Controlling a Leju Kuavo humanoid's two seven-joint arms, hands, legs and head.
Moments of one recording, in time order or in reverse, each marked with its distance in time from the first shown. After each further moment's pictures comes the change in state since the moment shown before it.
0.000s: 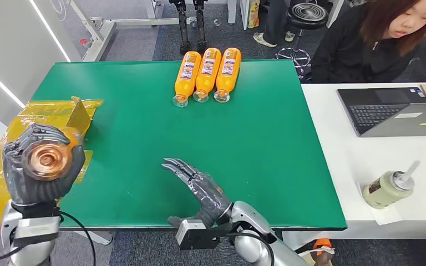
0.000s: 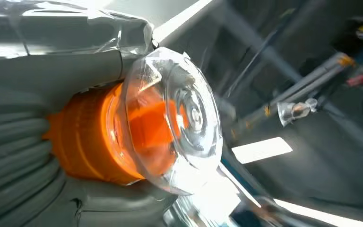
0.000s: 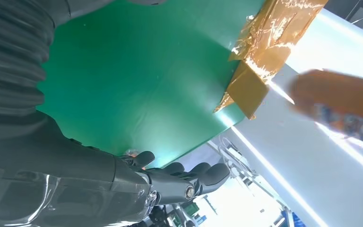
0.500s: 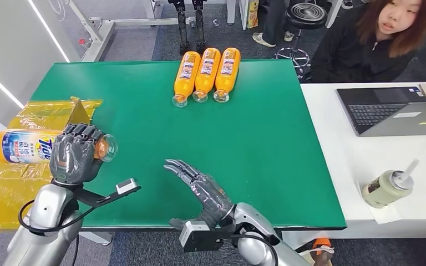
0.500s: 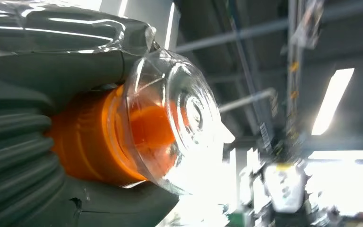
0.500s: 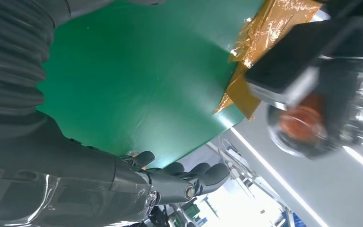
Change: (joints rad) left arm -0.170 0.108 -0.147 0.475 -0.788 0.215 0.433; right arm 0.015 -0.029 0.005 -0.047 -0.029 0.016 0.014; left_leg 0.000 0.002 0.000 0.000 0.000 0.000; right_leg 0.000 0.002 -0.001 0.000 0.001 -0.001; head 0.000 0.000
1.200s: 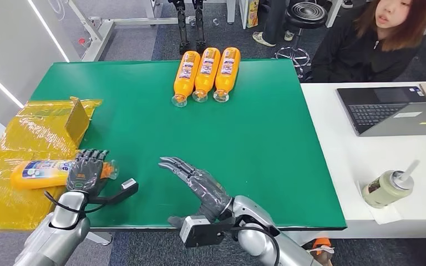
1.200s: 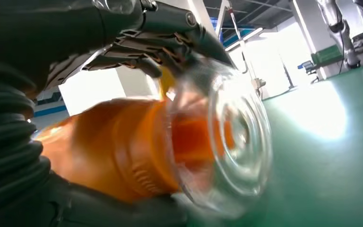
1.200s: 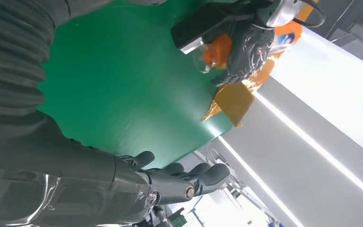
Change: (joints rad) left arm -0.173 -0.015 -0.083 0.706 -0.022 0.014 0.173; right arm -0.064 -0.003 0.022 0.015 -0.054 0.061 -0.018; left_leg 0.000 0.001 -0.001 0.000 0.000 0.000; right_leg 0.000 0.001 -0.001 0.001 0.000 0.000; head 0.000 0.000
